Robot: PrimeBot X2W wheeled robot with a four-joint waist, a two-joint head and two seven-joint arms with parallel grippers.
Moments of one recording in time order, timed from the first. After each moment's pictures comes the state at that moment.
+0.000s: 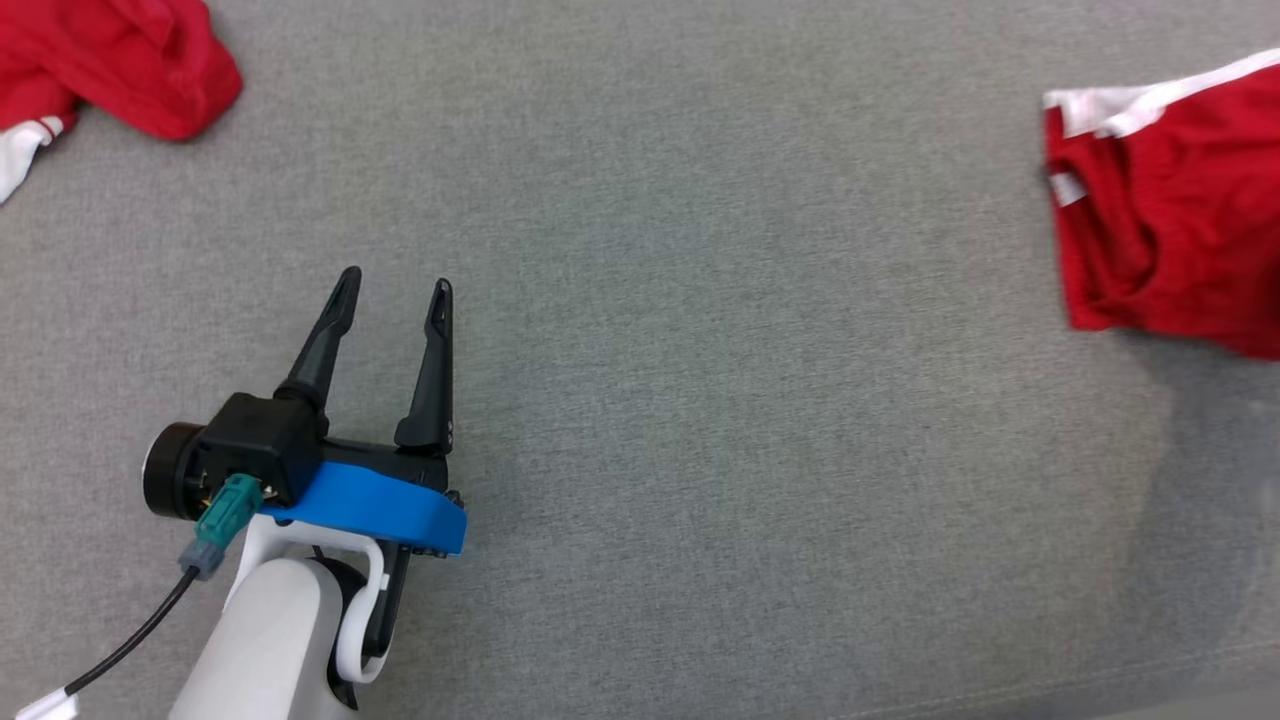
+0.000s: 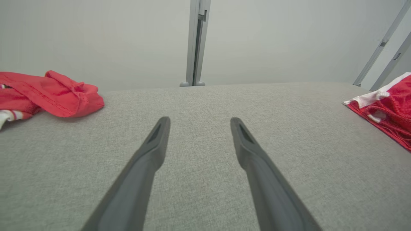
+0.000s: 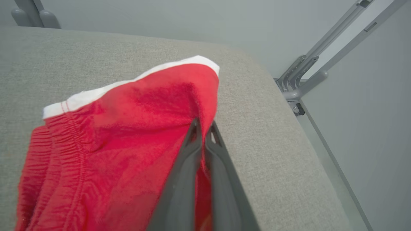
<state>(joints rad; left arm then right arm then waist) -0.31 0.21 -0.29 0.10 -0.31 0.01 -0.14 -0.90 -0.47 -0.07 0.94 0.10 0.13 0.04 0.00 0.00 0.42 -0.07</state>
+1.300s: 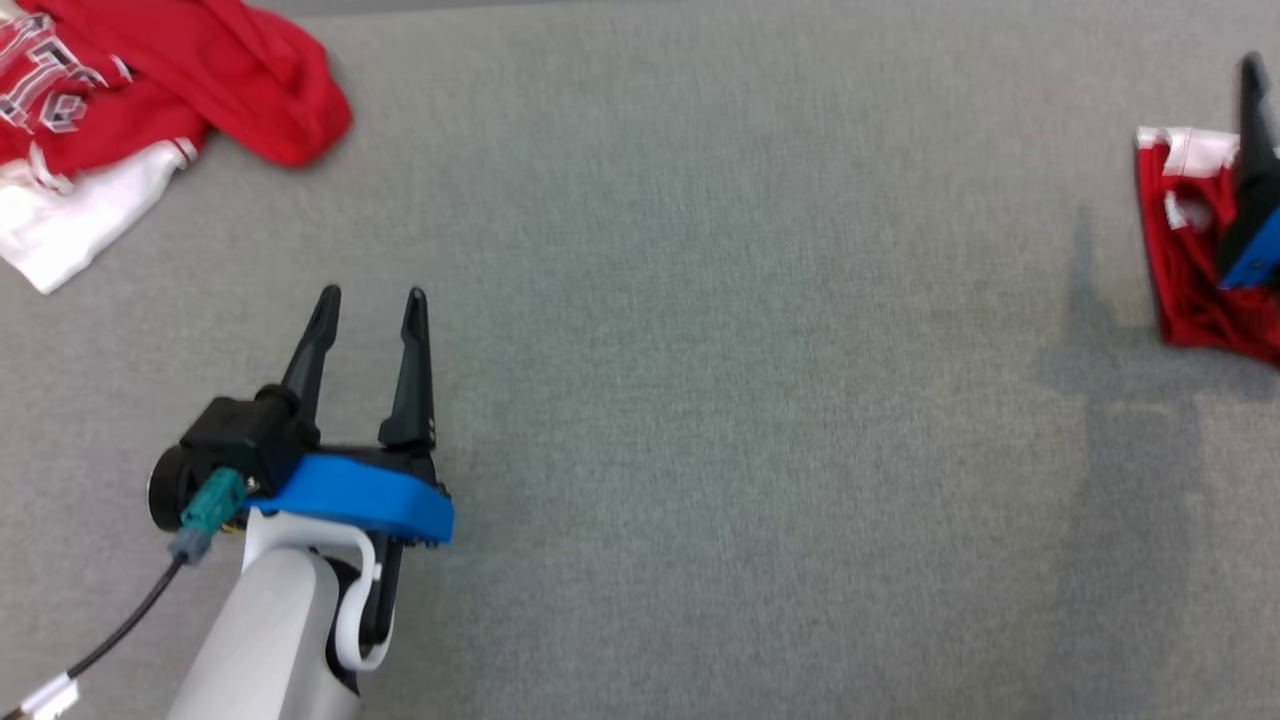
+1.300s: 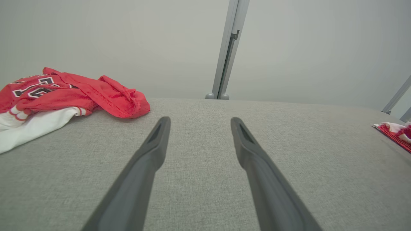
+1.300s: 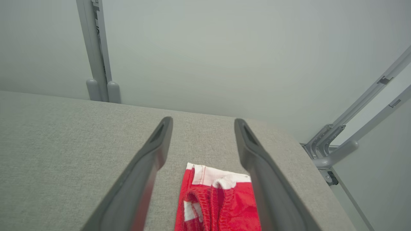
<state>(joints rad) -0.34 0.19 -0.27 0.24 -0.39 0.01 -0.21 -0.96 -0.40 -0.03 0.94 0.05 0.13 -0.15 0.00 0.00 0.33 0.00</state>
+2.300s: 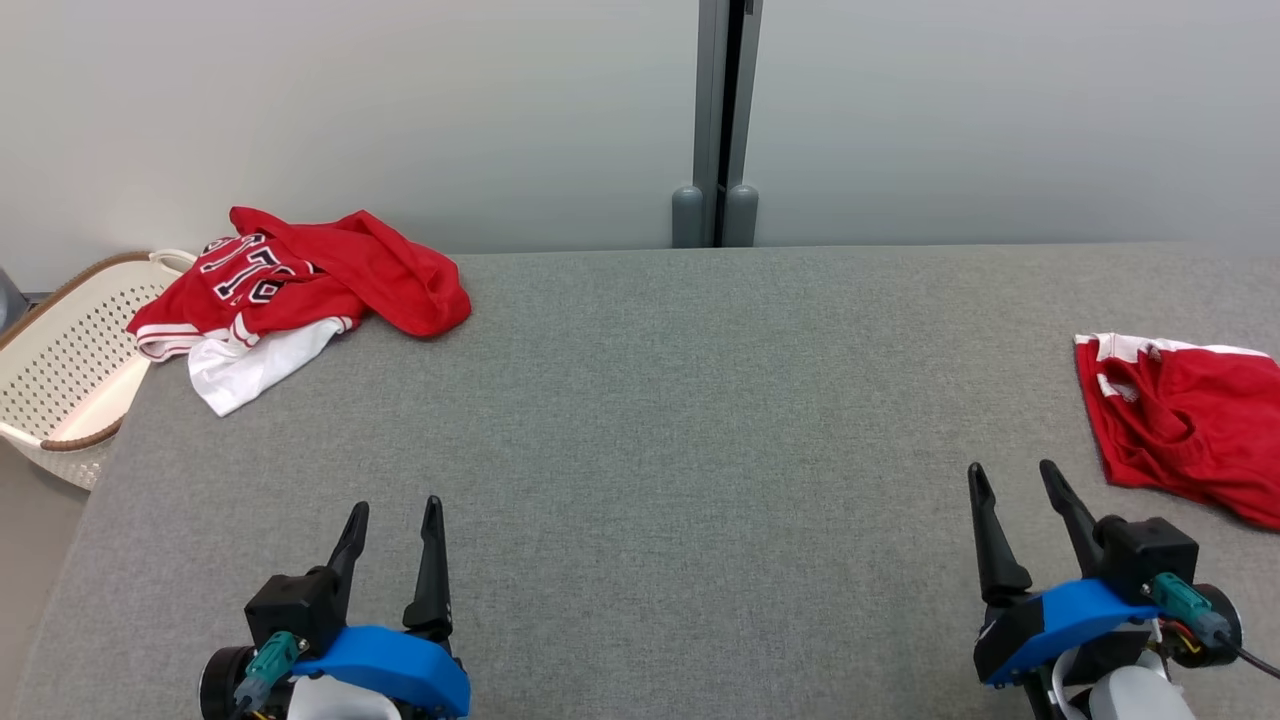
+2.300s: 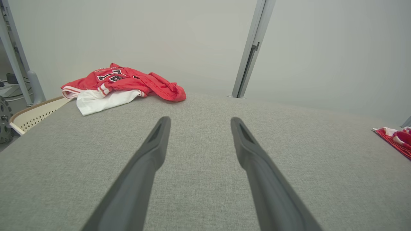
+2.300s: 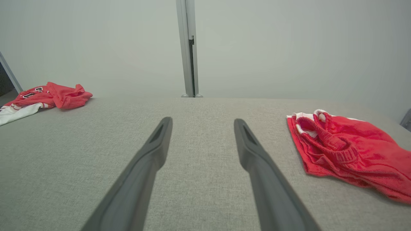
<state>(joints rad) -0.13 0.12 -0.23 0.44 -0.37 -0.01 -0.26 -0.23 -0.05 -0.08 0.49 0.05 0.13 -0.26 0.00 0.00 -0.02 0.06</state>
